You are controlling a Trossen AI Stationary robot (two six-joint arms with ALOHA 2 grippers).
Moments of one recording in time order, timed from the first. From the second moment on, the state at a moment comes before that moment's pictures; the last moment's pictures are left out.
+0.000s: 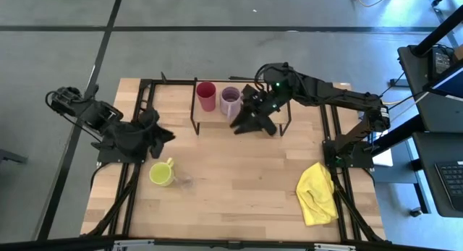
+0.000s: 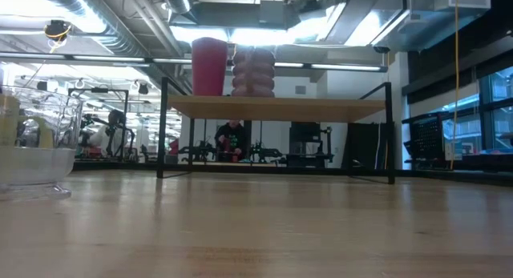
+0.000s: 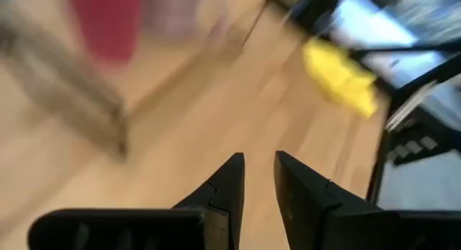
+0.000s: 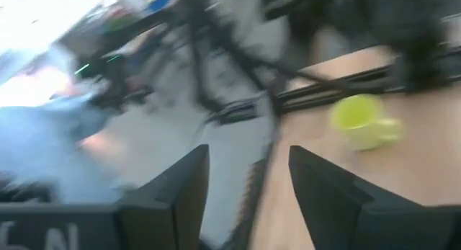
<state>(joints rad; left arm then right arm) -0.50 0.92 1.24 -1.13 -0.57 -1.05 -0.14 1.59 1.72 -0.45 -0.73 0.44</state>
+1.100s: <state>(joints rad) -0.65 0.99 0.78 -1.25 -0.02 -1.67 -0.37 1.59 1.72 -0.45 -0.49 0.46</state>
